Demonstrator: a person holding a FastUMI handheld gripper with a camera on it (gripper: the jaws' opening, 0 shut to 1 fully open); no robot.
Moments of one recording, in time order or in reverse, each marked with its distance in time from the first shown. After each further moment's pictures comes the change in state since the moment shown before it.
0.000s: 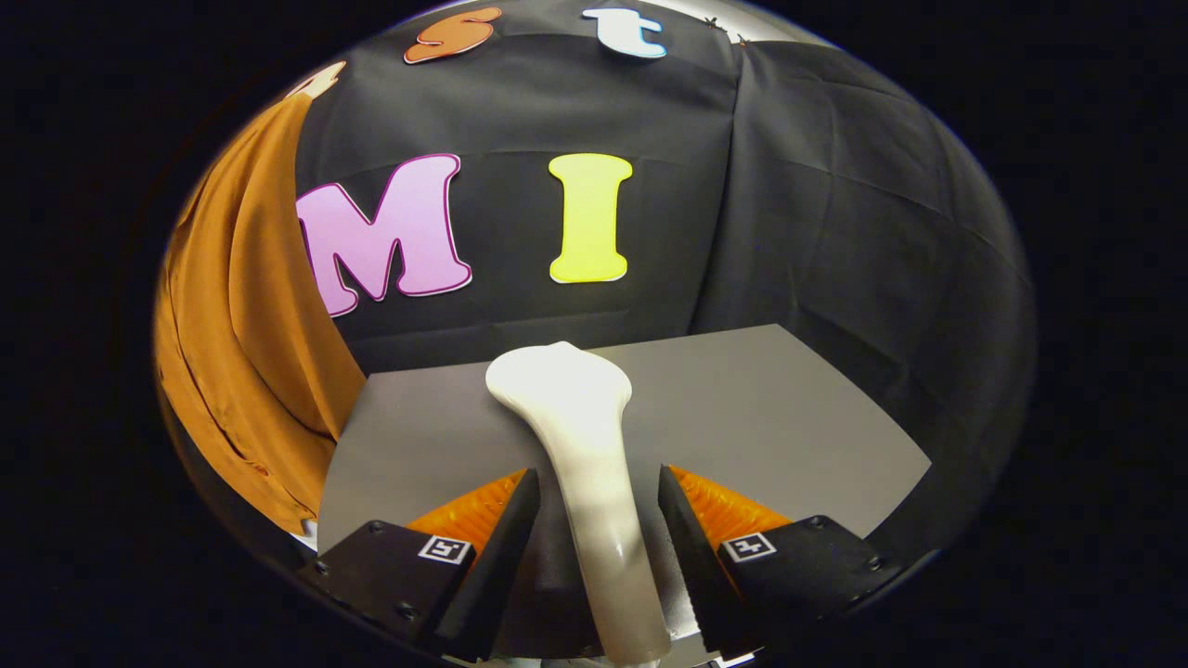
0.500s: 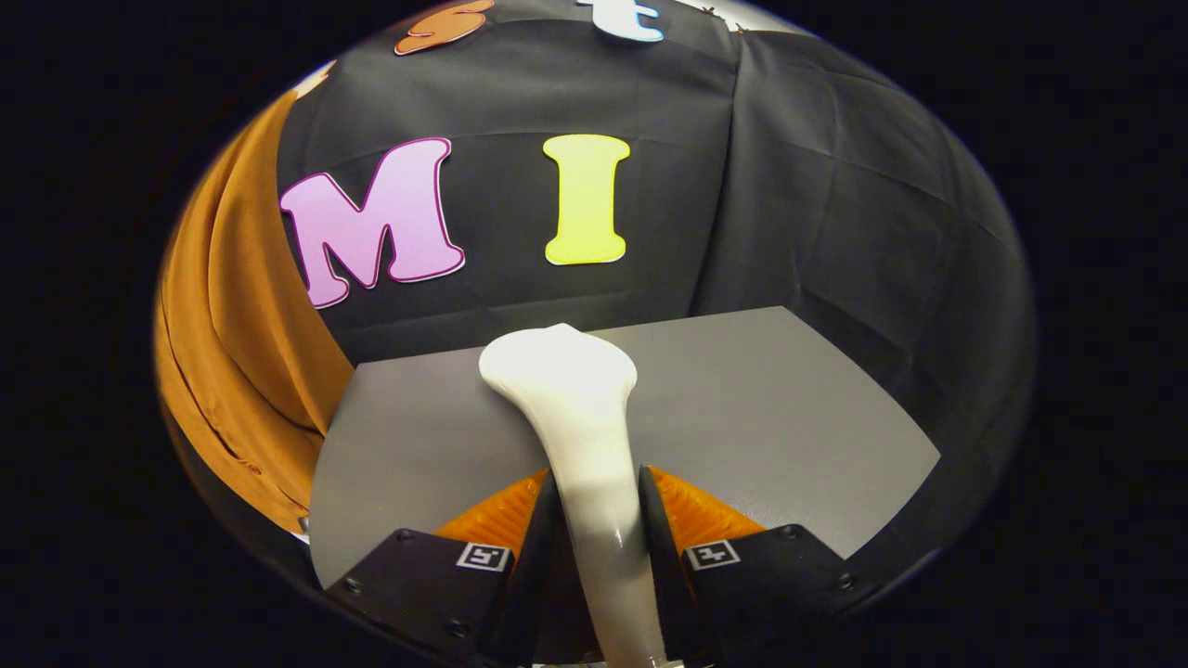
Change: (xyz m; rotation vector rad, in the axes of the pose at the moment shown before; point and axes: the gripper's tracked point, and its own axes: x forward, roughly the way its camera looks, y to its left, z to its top) arm 0.011 -0.007 -0.007 0.022 0.039 -0.014
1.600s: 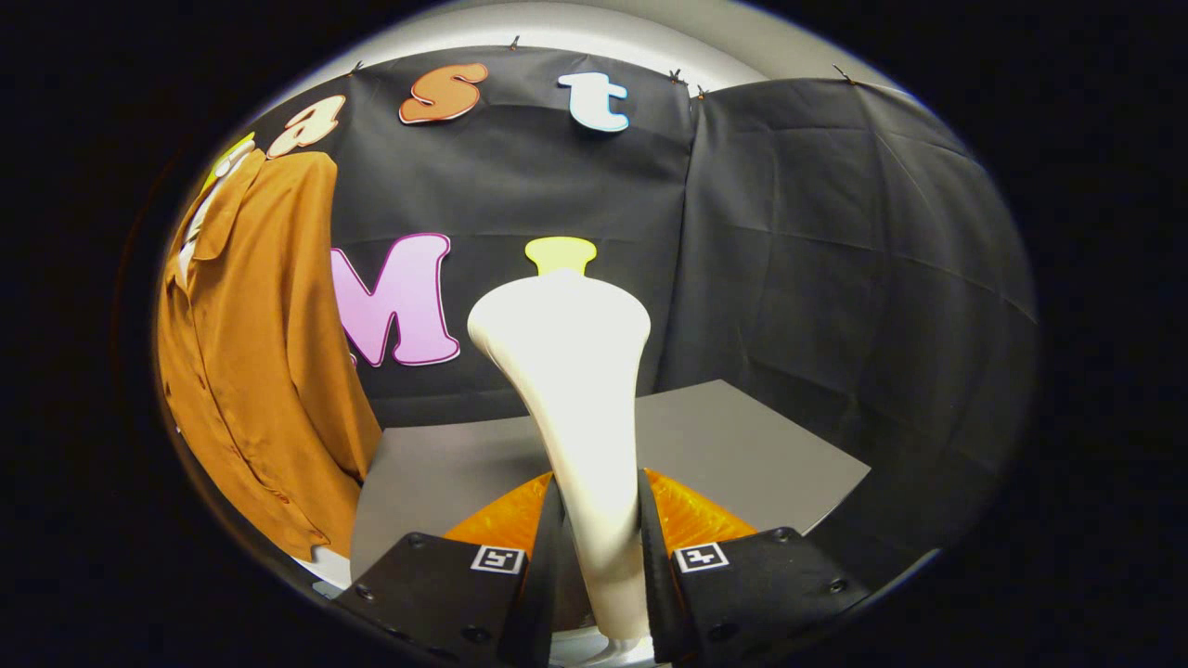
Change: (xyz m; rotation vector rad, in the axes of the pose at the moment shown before) arm -0.103 -0.001 0.038 0.036 -0.328 -0.065
